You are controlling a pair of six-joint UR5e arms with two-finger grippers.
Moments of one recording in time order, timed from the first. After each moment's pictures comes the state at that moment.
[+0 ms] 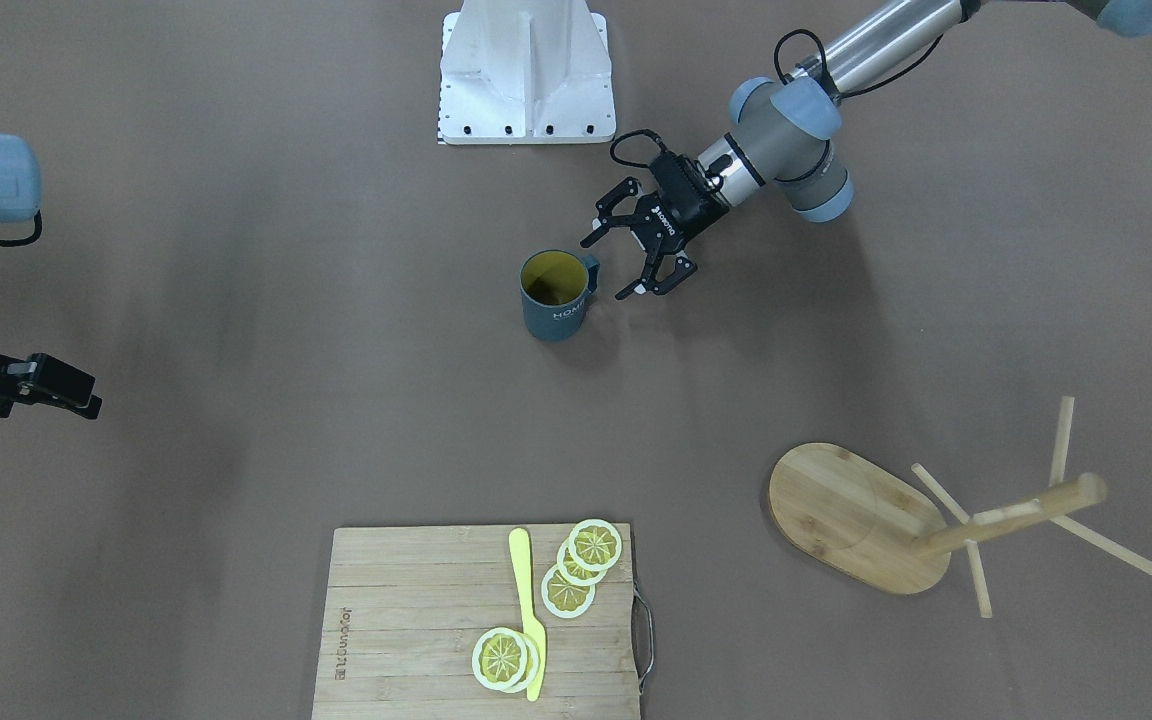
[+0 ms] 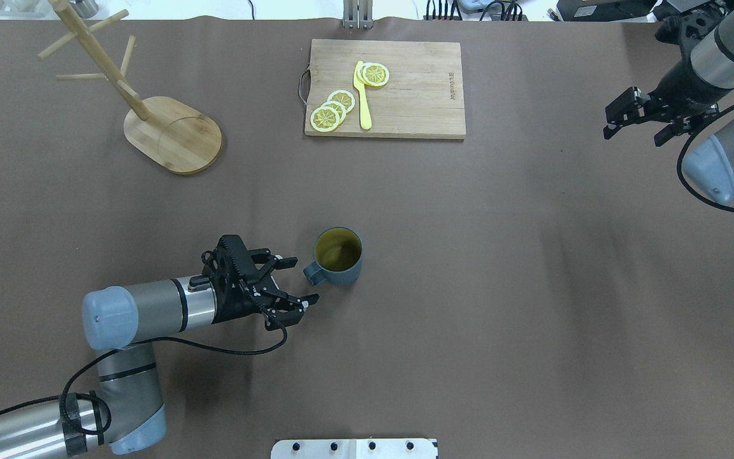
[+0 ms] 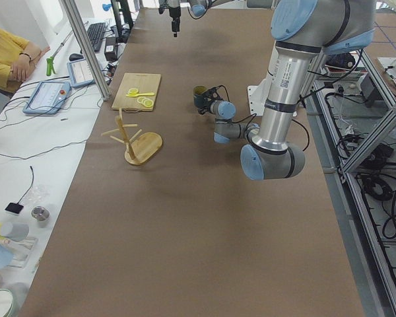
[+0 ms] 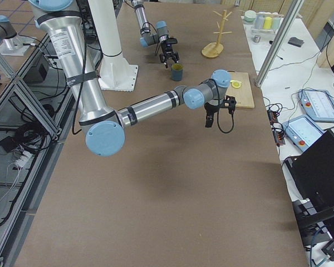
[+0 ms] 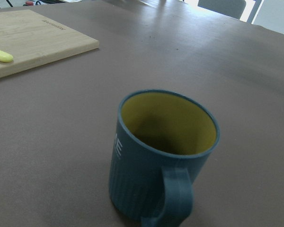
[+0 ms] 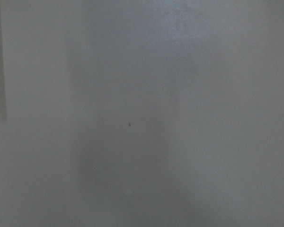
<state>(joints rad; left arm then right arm) -0.34 -1.95 -1.41 -3.05 -1.56 -0.51 1.13 -1.24 1.62 -1.47 2.34 0.73</state>
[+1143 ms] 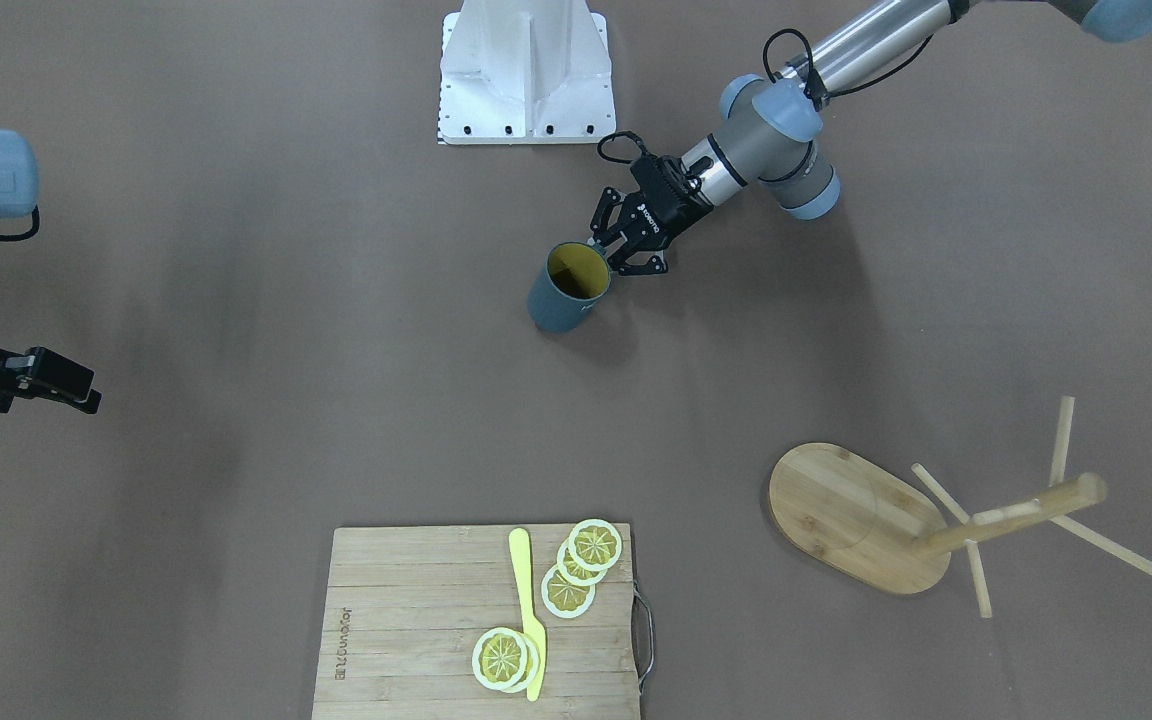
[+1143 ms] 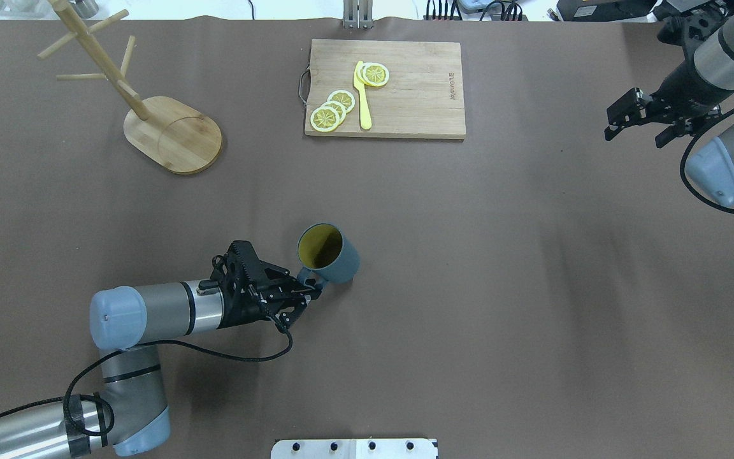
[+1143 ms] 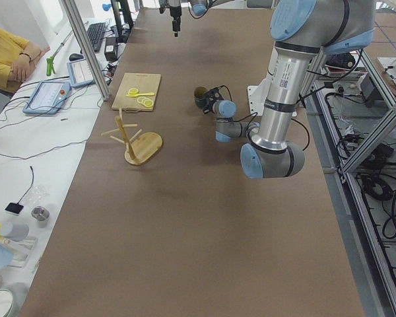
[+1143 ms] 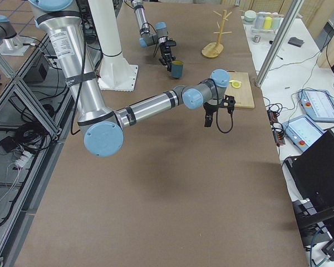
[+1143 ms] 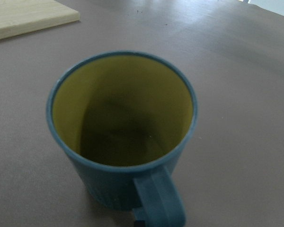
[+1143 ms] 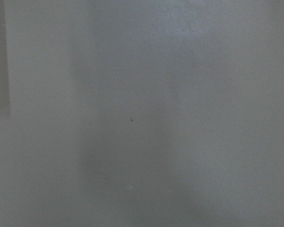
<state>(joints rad) -0.36 -1.95 -1.43 -3.02 -1.62 -0.53 1.13 -1.25 1.63 -1.47 2.35 0.73</state>
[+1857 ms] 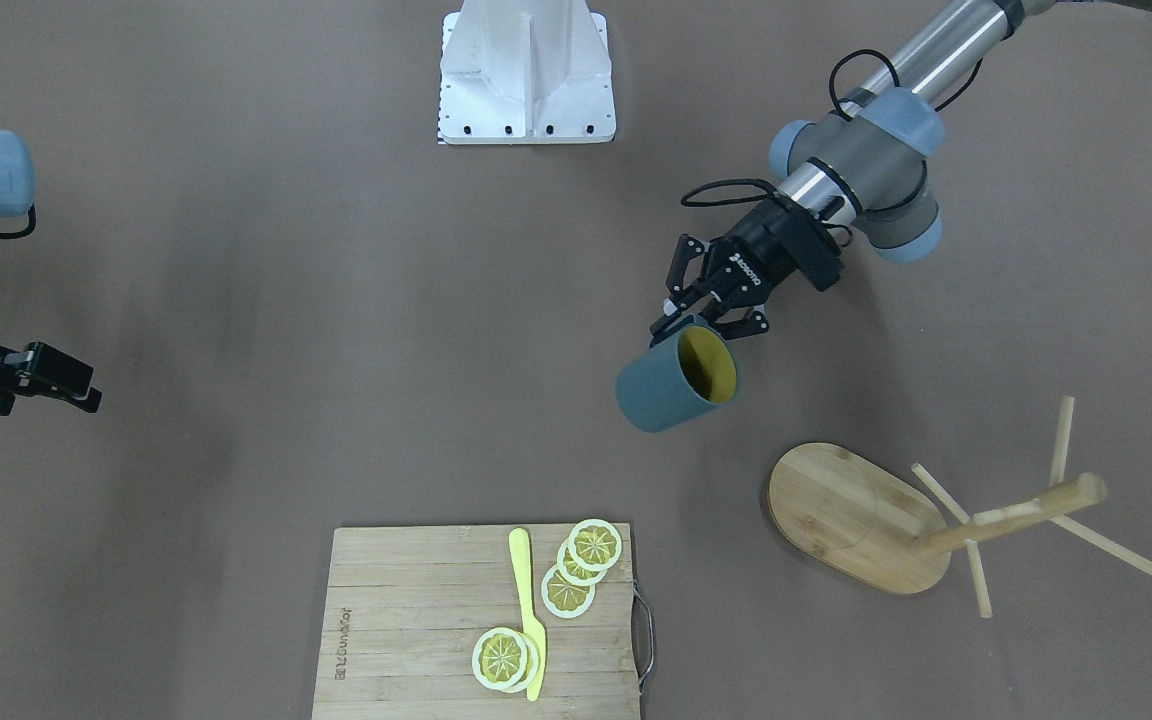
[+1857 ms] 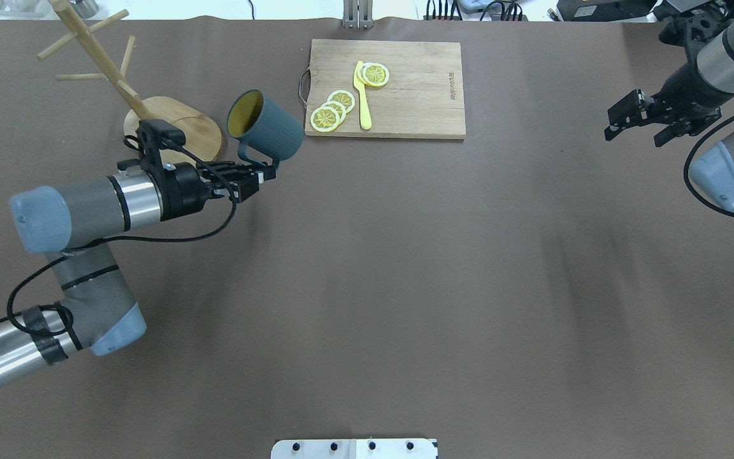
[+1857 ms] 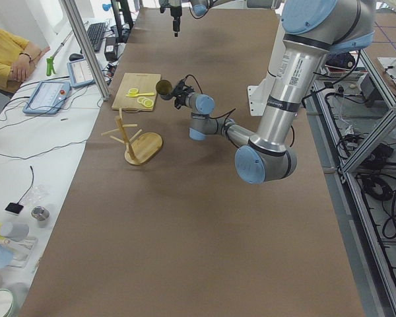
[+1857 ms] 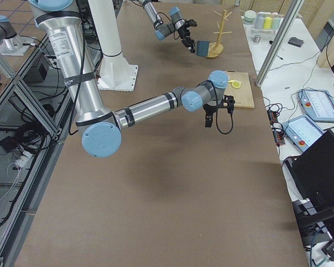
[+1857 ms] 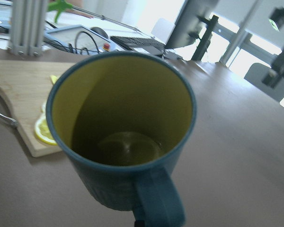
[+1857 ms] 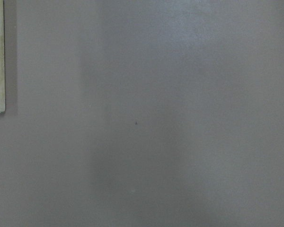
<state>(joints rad) -0.66 -1.96 -1.45 -3.08 -1.68 -1.10 1.13 -1.27 1.63 -1.41 2.35 0.72</state>
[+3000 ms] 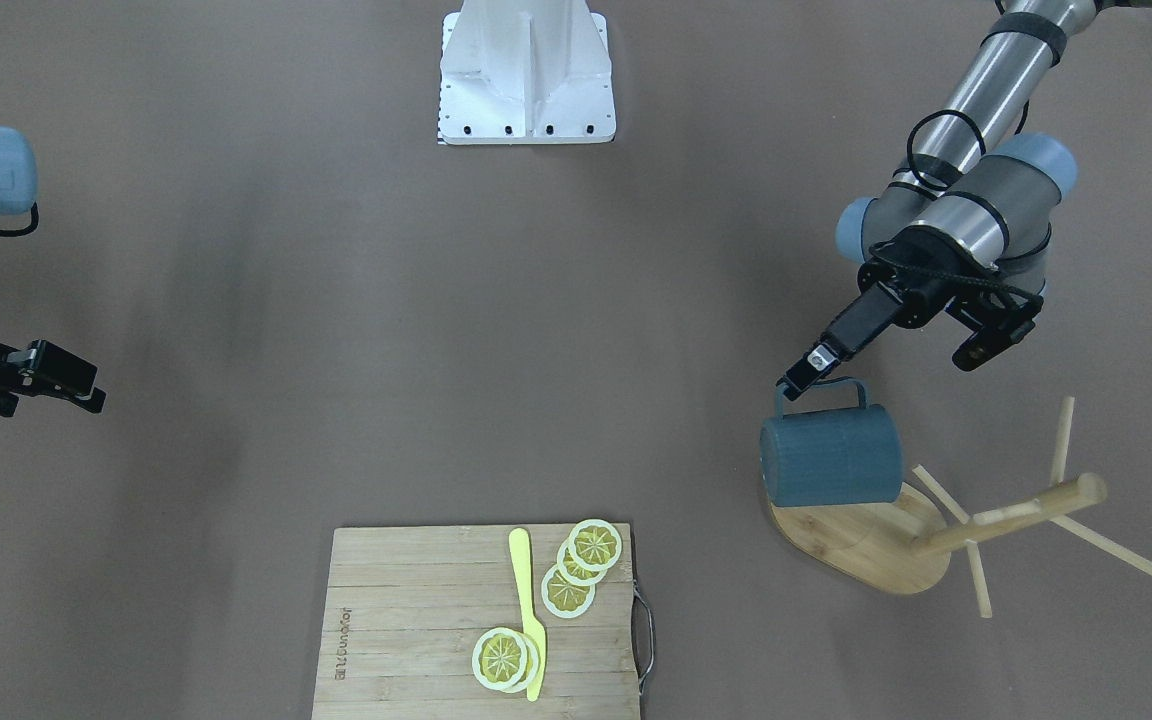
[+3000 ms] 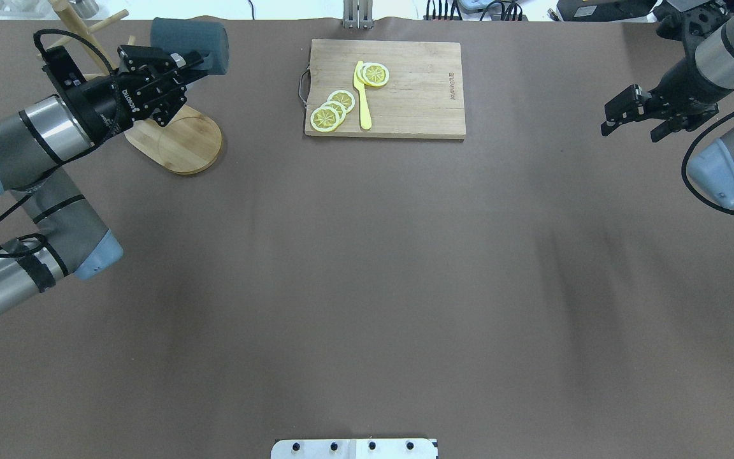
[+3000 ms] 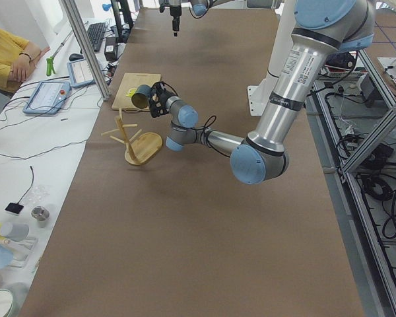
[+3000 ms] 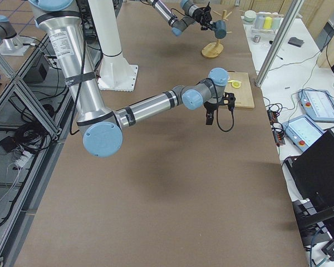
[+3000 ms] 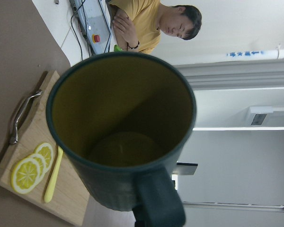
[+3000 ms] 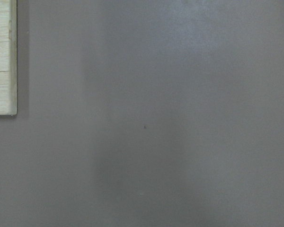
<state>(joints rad) -0.81 -2.03 -1.22 -3.54 -1.55 -2.20 1.13 -1.26 1.64 -1.40 2.34 0.73</state>
